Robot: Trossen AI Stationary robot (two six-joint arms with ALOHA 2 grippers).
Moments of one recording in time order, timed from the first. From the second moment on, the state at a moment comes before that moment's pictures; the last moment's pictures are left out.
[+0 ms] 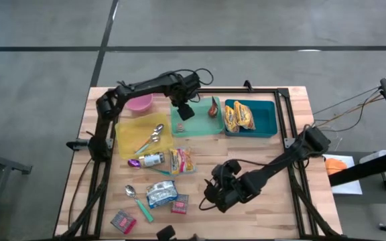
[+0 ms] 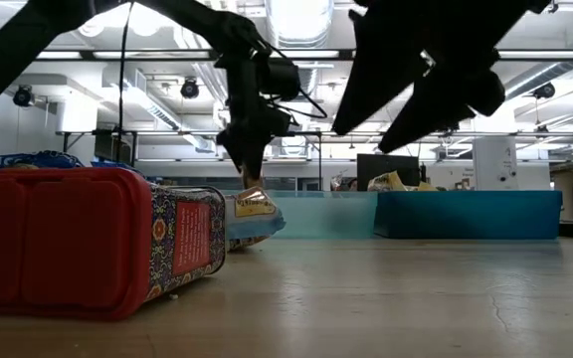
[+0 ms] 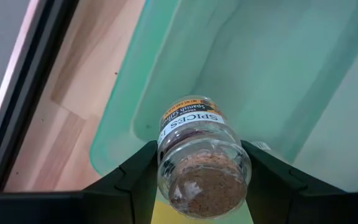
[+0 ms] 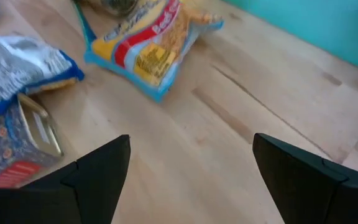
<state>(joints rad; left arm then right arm) 0.50 2.08 1.81 -1.15 -0.06 -0.01 0.55 1.88 1.29 -0.62 0.73 1.22</state>
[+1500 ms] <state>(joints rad) 0.57 2.08 1.61 -0.98 -0.05 0.05 0.52 1.95 1.42 -0.60 0.71 1.13</state>
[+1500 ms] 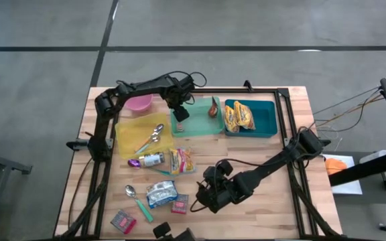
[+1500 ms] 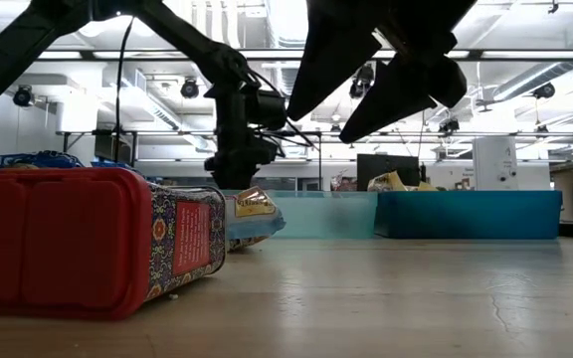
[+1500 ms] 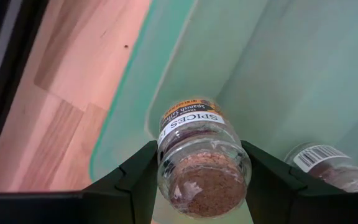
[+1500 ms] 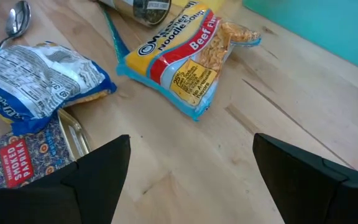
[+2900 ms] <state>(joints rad) 0.56 2.08 1.61 -0.95 -0.06 0.11 0.52 1.95 1.42 -0.59 0.71 1.13</state>
